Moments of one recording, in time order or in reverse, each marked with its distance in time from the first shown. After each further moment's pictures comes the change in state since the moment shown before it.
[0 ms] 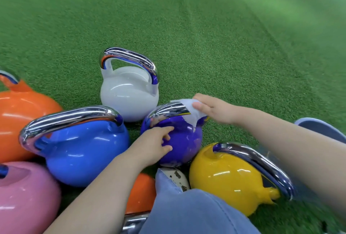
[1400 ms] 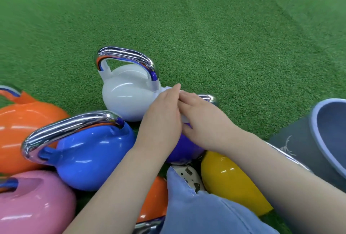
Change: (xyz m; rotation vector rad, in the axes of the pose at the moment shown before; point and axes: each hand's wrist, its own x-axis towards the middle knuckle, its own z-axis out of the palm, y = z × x) left_hand 0.003 0.061 -0.027 0.157 0.634 0.216; right_hand -0.010 -0.052 0.050 -0.335 0.347 -0.198
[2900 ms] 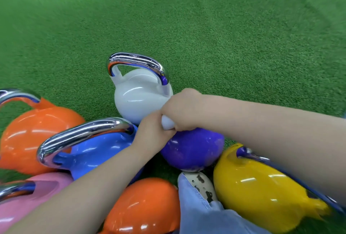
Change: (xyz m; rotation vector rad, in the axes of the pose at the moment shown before) left_hand 0.001 -0.060 0.020 -0.005 -0.262 -0.371; right_hand 0.076 -0.012 -0.012 -0.377 -0.524 -0.101
